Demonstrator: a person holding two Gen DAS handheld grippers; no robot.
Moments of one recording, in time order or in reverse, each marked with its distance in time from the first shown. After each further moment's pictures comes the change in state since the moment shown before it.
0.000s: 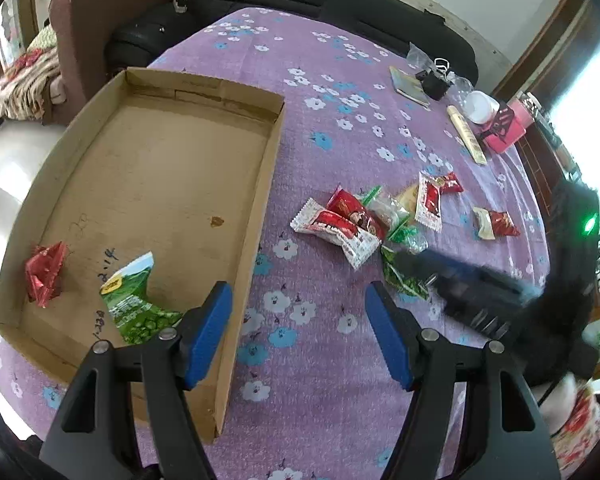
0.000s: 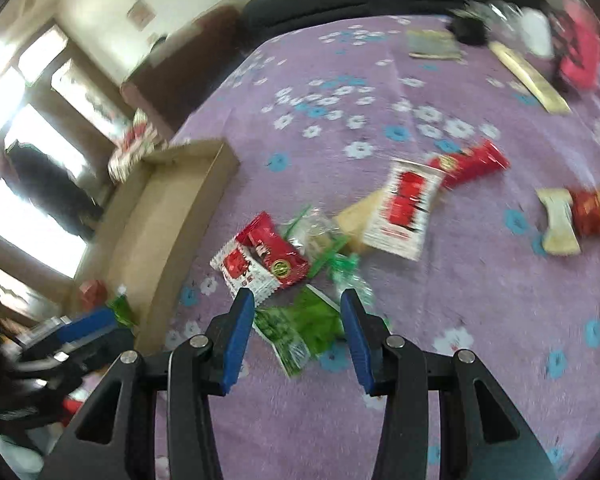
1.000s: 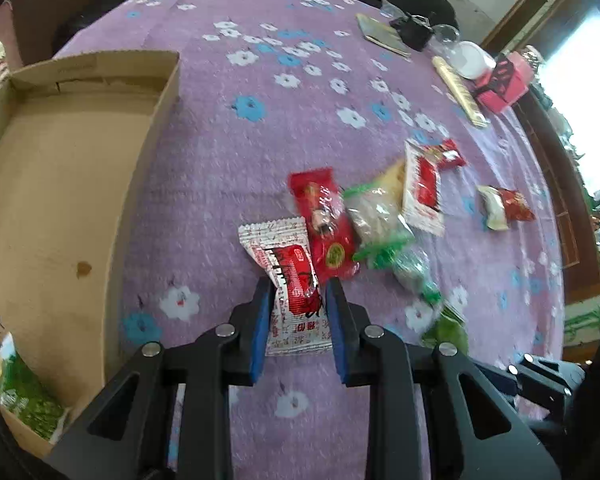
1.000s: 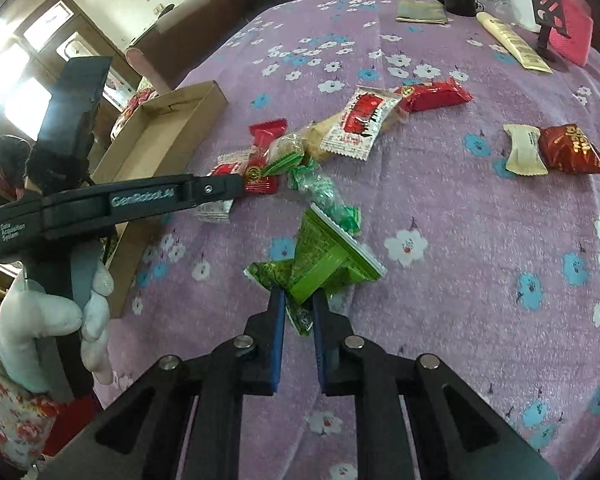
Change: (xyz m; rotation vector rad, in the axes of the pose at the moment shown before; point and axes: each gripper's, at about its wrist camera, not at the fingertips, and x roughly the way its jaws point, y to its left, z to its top) left arm 0.090 -0.045 0.025 0.100 0.121 -0.064; right arm -0.037 -0.046 -0.056 0.005 0.056 0.026
